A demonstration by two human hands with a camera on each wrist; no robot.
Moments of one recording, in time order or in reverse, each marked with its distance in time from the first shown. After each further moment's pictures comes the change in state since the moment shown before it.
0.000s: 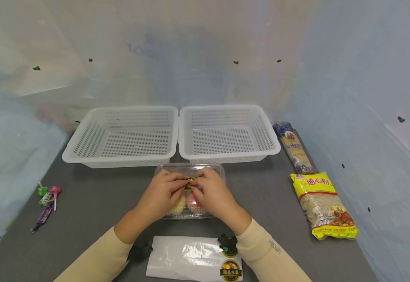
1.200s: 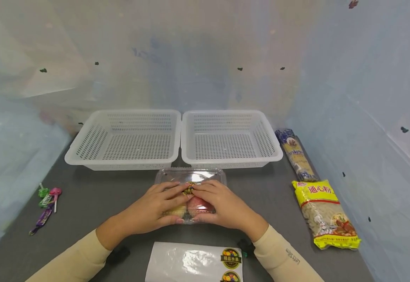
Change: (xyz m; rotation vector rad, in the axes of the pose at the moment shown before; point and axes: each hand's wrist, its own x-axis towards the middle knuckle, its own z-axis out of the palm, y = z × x) left_hand -0.028 -0.020 -0.025 -0.032 -0.462 0.104; right_hand -0.022 0.035 -0.016 0.041 -0.225 -0.276
